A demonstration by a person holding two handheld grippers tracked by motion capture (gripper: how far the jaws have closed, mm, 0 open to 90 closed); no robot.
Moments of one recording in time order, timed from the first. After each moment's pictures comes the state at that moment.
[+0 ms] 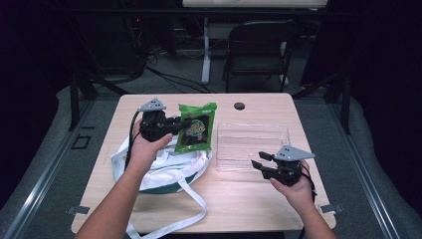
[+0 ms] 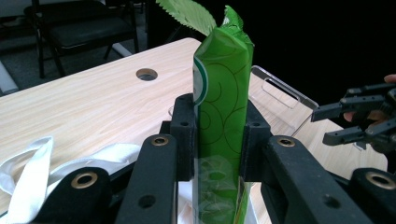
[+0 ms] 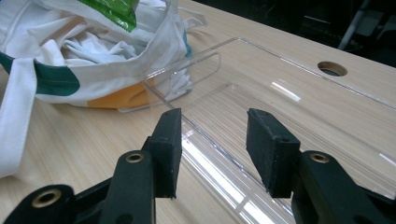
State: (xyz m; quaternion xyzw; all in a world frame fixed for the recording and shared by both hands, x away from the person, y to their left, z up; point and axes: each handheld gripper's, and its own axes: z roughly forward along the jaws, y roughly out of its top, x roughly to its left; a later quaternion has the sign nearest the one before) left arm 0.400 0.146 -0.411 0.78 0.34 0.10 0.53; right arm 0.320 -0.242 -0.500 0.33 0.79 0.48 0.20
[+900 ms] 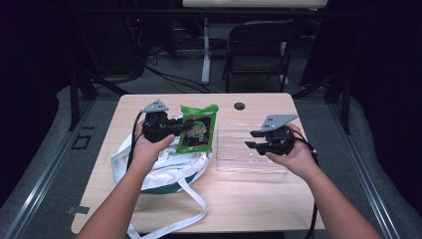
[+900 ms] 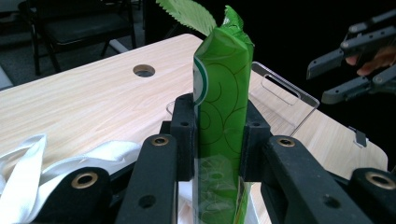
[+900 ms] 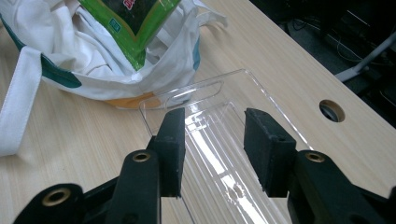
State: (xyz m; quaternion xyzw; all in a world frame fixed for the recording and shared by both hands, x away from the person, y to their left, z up) left arm 0.403 0.143 -0.417 0.78 0.33 0.09 0.52; right arm 0.373 -0.214 -0.422 0.23 0.87 0.38 0.19
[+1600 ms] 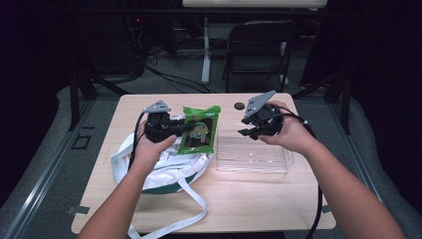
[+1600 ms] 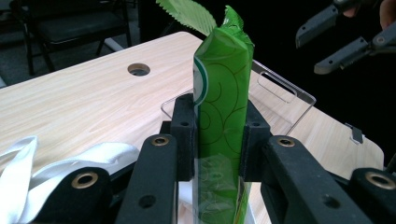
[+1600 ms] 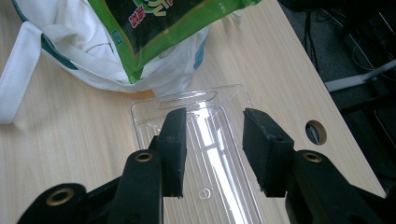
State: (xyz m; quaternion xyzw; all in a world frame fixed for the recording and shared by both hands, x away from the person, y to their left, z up) left arm 0.404 0.138 -0.419 0.78 0.33 0.08 0.52; right arm 0.403 -0.180 -0.374 0.14 0.93 0.29 0.19
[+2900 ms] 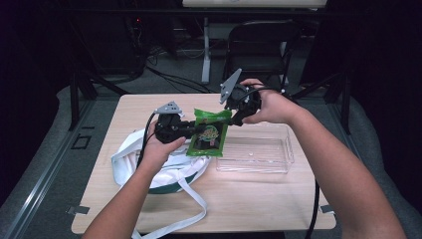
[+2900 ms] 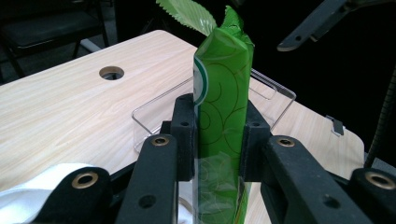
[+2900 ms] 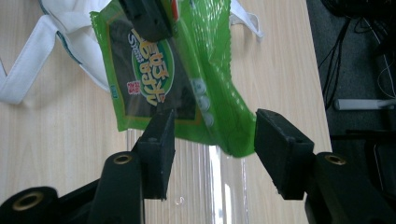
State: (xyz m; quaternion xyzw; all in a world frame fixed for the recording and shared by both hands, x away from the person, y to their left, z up) left arm 0.405 0.114 -0.422 0.80 0.29 0.06 0.53; right arm 0.437 -0.122 -0.334 0.03 0.96 0.22 0.16
